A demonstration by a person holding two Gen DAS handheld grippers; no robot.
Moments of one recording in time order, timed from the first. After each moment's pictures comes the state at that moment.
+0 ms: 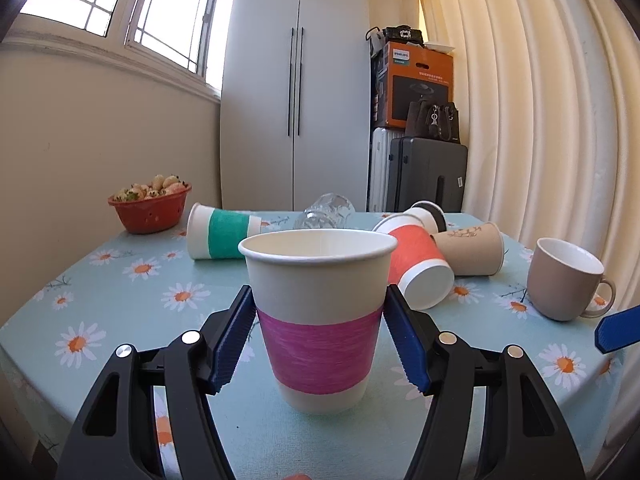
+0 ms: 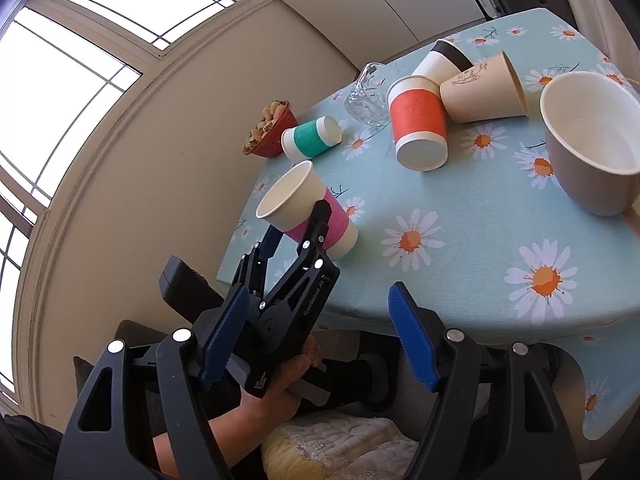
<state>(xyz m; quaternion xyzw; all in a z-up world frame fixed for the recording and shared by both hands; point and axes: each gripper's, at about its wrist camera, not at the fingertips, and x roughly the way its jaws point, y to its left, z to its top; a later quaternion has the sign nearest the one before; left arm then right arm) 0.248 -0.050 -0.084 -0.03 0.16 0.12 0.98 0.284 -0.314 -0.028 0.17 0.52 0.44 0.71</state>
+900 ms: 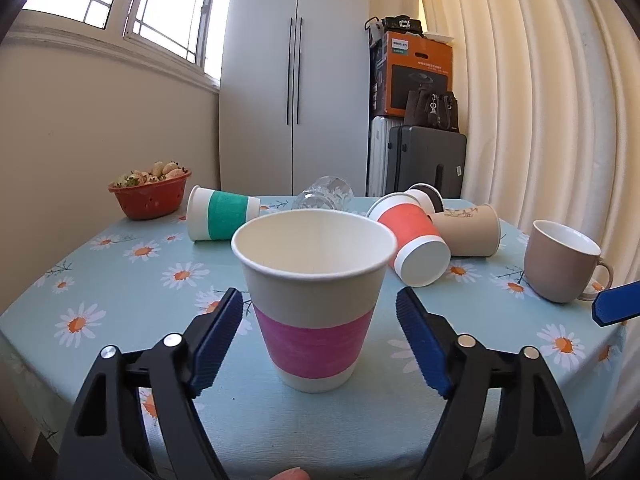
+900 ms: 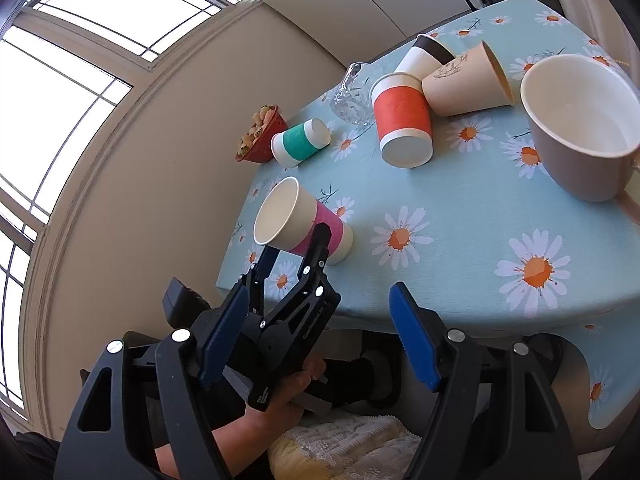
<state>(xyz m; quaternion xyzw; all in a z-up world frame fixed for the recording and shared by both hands) 0.238 -0.055 -0.092 -0.02 0.18 0.12 0.98 0.289 -0.323 -0.031 0.20 0.53 0.43 0.70</state>
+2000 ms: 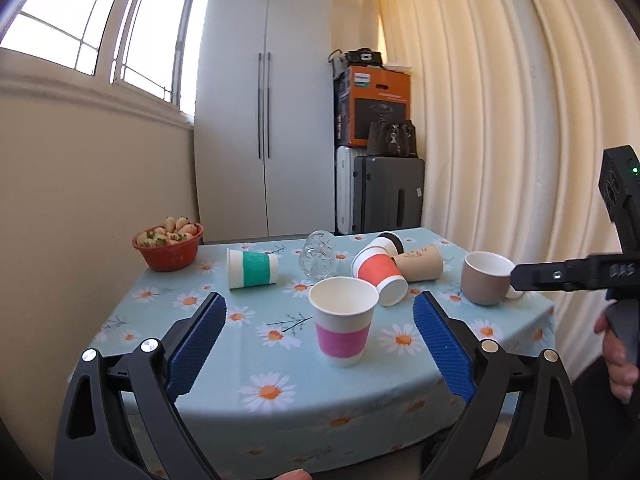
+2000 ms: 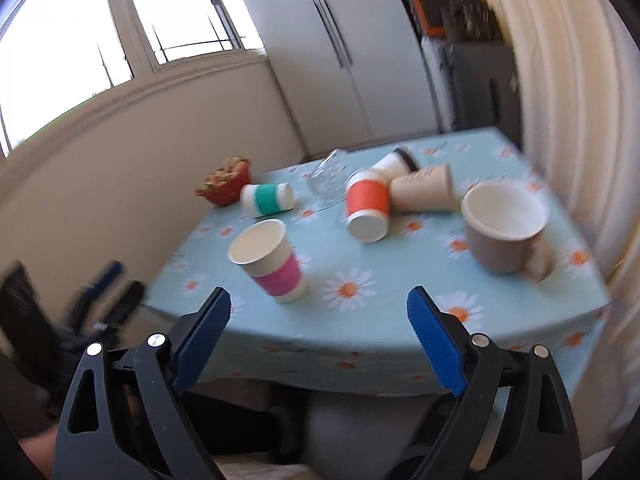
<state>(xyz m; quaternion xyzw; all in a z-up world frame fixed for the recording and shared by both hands) 0.106 -0.025 0.008 0.01 0.15 0.04 0.99 0.205 -0.324 0.021 0.05 0.36 0.33 0.87</state>
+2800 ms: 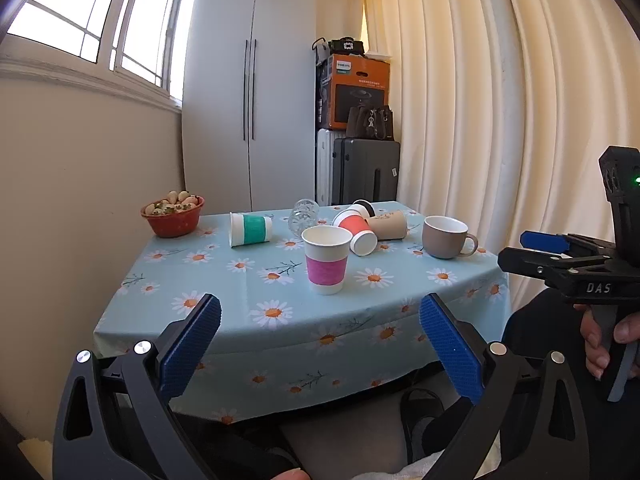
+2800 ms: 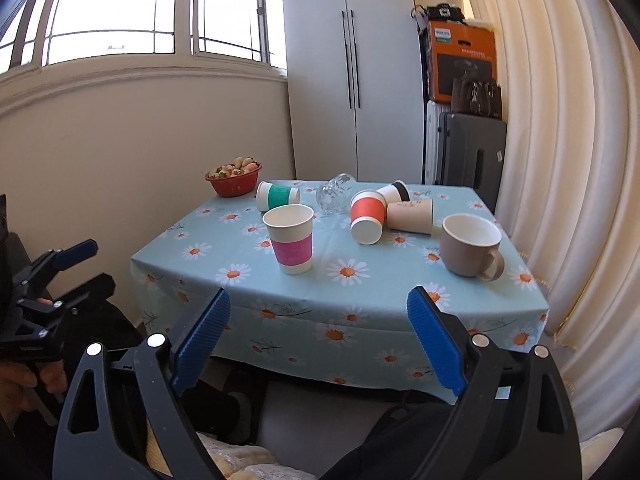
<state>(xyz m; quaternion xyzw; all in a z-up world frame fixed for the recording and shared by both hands) 0.006 -0.022 0.003 0.00 0.18 0.00 0.98 0.081 -0.323 0.030 -0.05 0.26 0.31 0.91</state>
